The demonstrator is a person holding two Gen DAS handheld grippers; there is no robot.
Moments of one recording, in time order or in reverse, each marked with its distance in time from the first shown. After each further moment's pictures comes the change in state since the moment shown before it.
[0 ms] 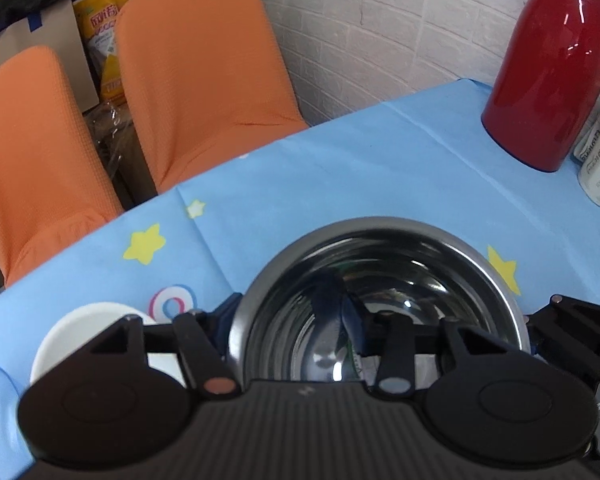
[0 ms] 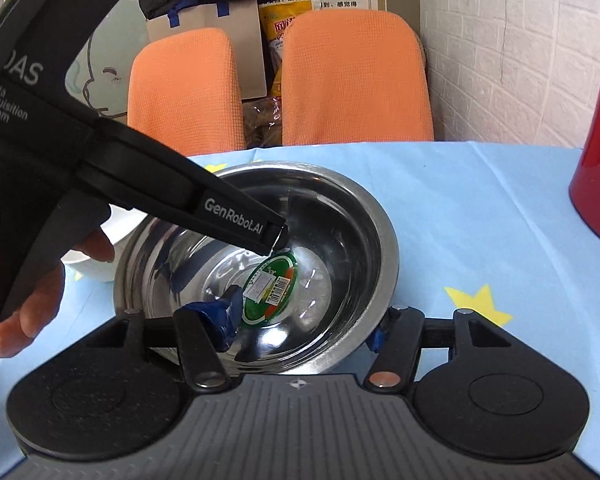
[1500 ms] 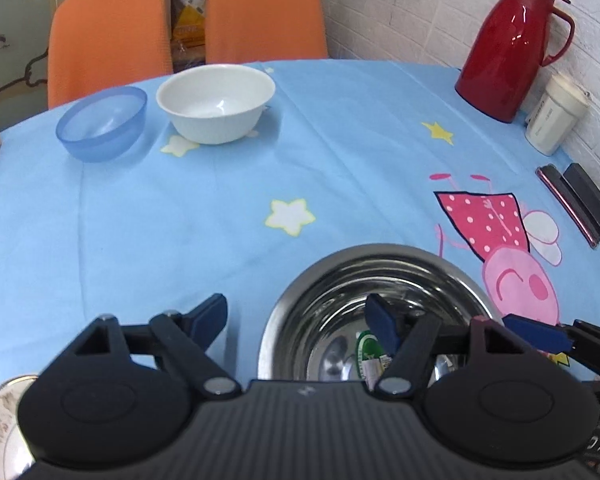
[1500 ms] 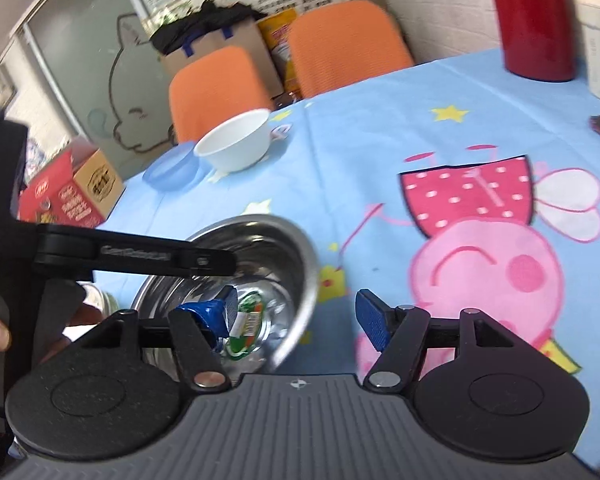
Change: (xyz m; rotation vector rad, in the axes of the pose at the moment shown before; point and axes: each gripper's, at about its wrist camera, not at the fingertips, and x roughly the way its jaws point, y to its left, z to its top) left arm -0.153 -0.012 -0.201 -0.215 -0.033 0.009; right arm -0.158 0.052 -0.148 0.273 -0.039 0.102
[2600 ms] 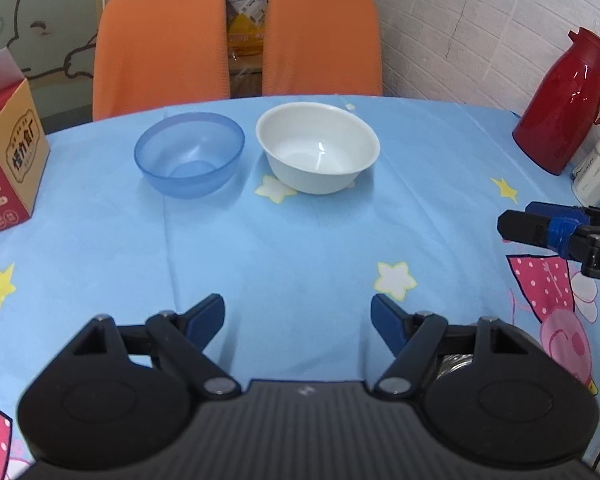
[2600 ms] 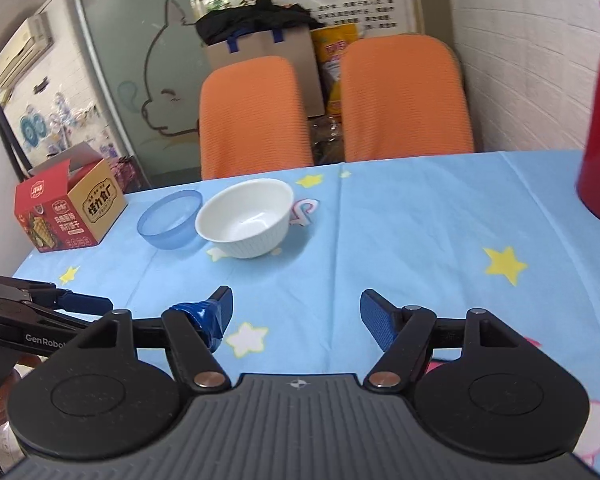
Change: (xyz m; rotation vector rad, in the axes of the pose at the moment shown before) left arm -0.003 0.073 0.040 -0.081 -0.023 0.076; right arm 0.073 0.024 0.121 -0.259 0.030 0.074
